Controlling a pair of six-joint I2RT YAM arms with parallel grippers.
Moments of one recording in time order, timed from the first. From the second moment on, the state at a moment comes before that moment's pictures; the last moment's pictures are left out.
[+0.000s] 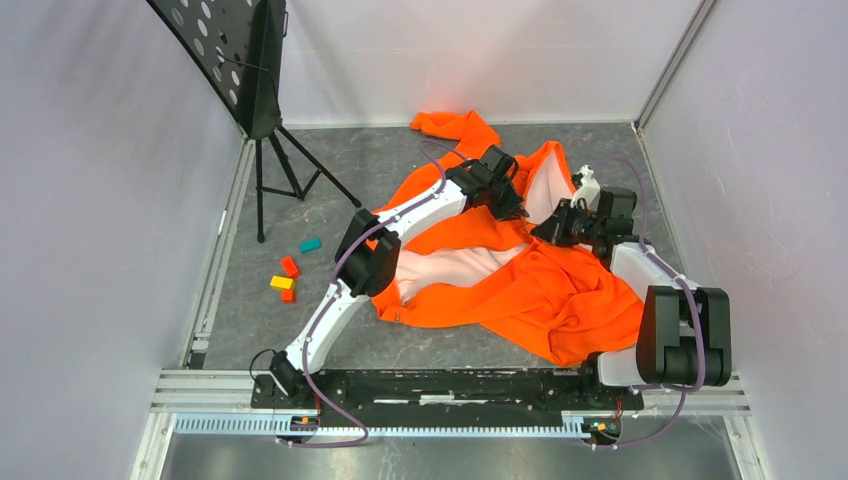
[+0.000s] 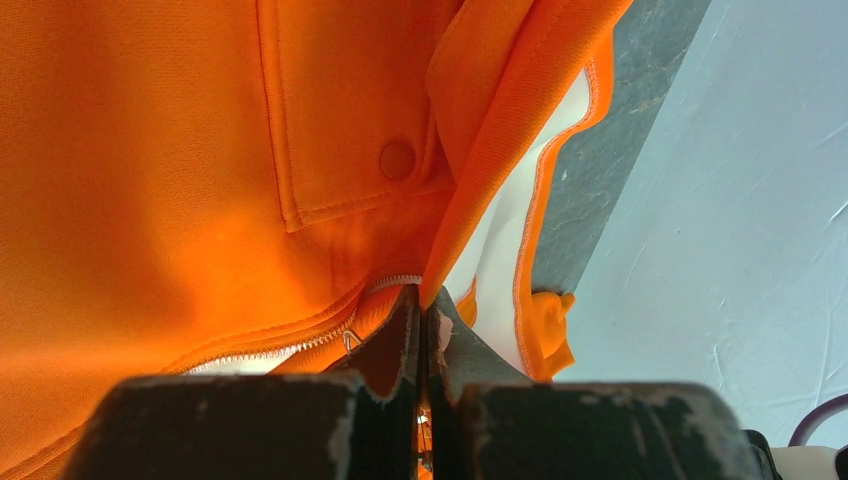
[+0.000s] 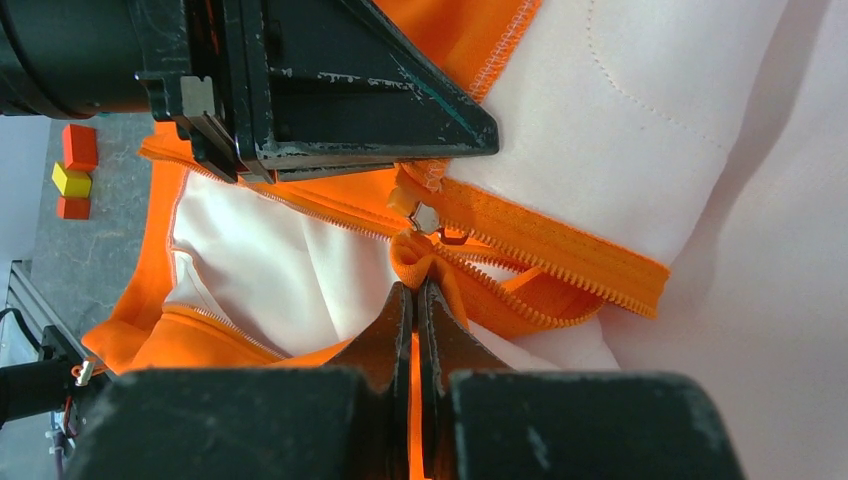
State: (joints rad) left arm -0.80 2.49 2.24 -0.55 0.19 -1.20; right arm -0.06 1.39 0.69 0.02 -0.67 0.21
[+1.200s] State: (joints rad) left arm -0.80 2.49 2.25 -0.58 0.16 -1.20; right arm -0.02 1.39 0.74 -0.10 -0.56 0.19
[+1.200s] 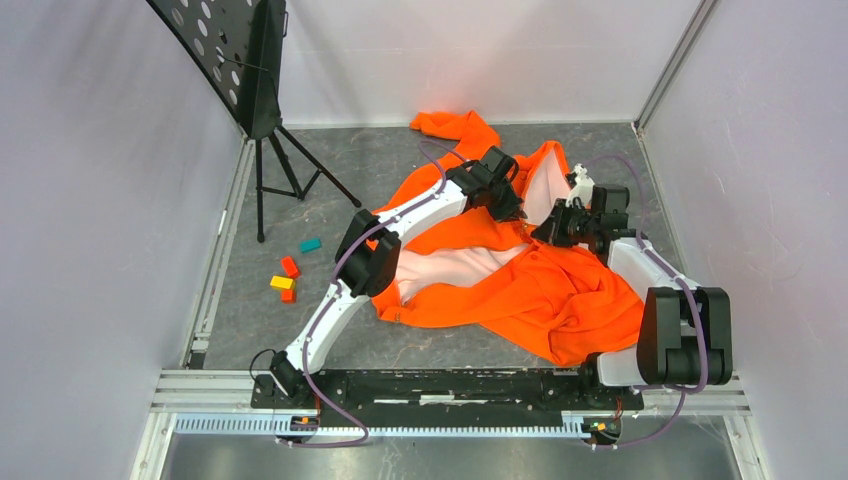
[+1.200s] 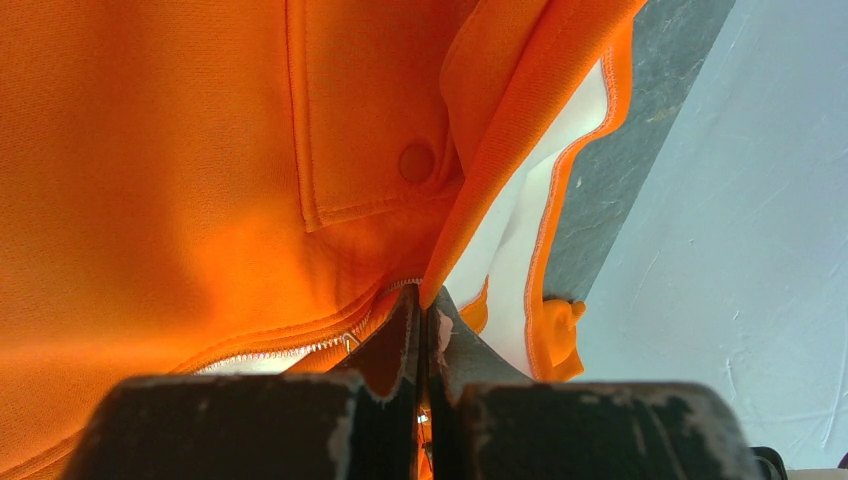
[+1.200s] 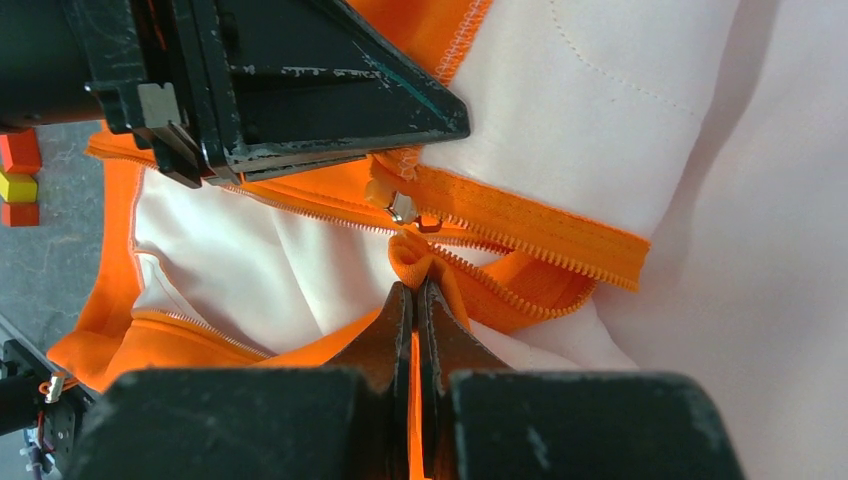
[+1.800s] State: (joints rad) left arm -0.81 2.49 2.25 -0.58 0.16 -1.20; right arm -0.01 1.39 0.75 -0.10 -0.54 0.22
